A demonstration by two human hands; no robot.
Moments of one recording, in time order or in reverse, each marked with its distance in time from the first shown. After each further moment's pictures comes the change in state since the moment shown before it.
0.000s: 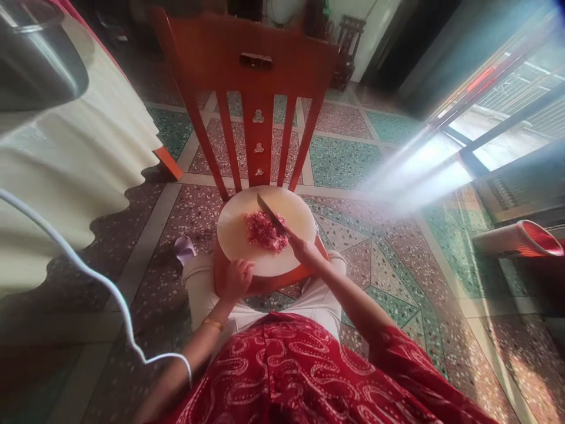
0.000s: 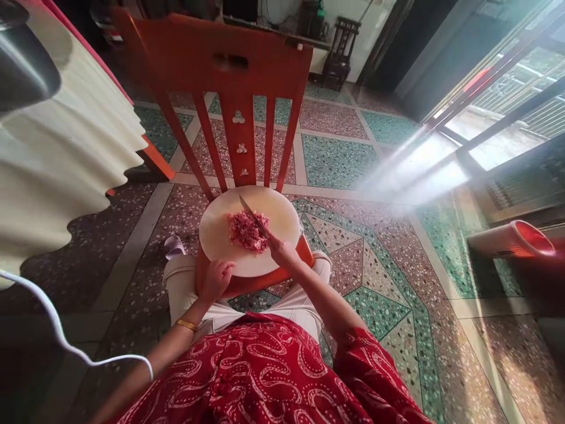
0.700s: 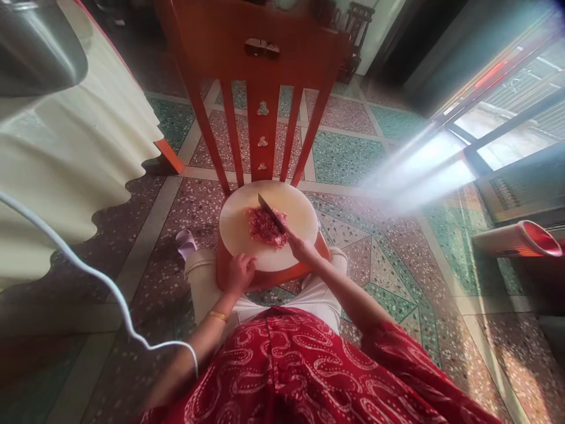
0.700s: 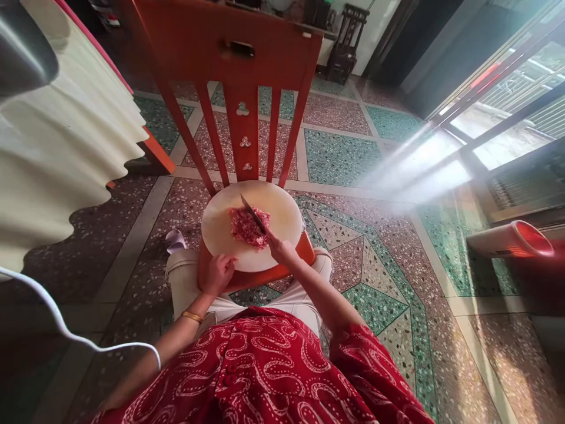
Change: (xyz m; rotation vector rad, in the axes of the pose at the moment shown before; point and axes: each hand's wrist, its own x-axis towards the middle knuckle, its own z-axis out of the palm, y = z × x) left_hand -0.001 -0.001 0.002 0.005 0.030 -0.019; right_hand 0.002 -0.002 0.001 0.032 0.033 -0.022
